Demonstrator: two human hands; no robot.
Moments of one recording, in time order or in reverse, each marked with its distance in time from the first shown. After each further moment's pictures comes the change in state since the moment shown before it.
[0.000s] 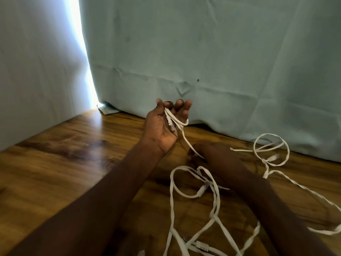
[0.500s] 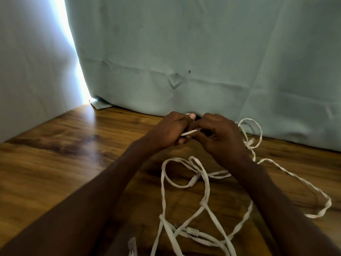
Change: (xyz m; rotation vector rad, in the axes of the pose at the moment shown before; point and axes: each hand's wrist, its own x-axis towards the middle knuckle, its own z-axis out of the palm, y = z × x) left_hand -0.011 -0.017 -0.004 1.563 -0.250 -0.036; right_hand -0.006 0.016 -0.007 0.278 0.622 -0.191
